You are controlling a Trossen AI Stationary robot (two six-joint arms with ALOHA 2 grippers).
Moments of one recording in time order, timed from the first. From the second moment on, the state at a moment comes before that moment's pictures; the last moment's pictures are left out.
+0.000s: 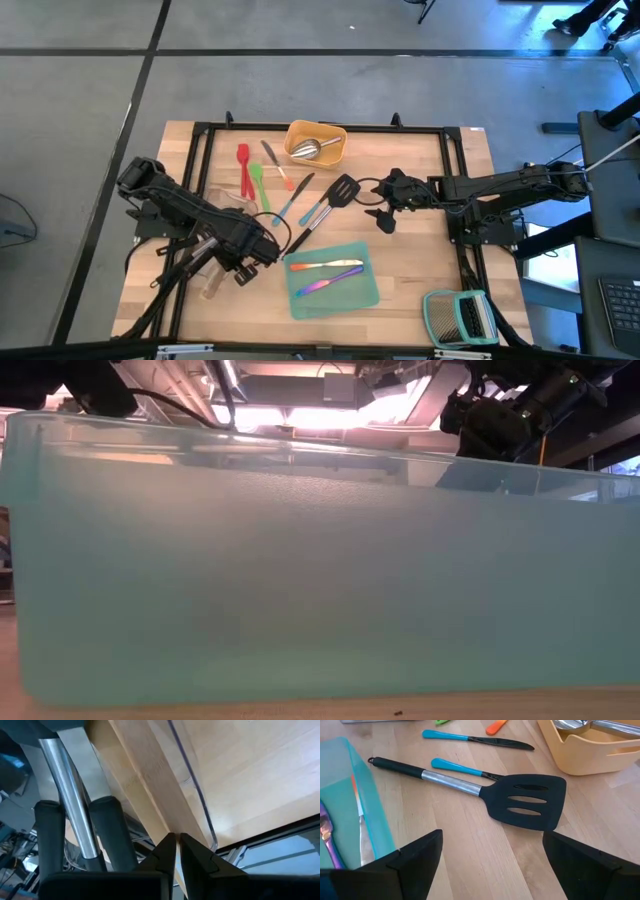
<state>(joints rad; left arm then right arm) -0.42 1.61 1.22 -1.41 0.37 -1.18 0.03 1.14 0.62 -0.22 0.19 0.28</state>
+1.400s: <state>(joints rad) -0.27 1.57 1.08 -0.37 -0.83 -0.40 0.07 1.20 0.62 -0.05 0.18 -0.02</state>
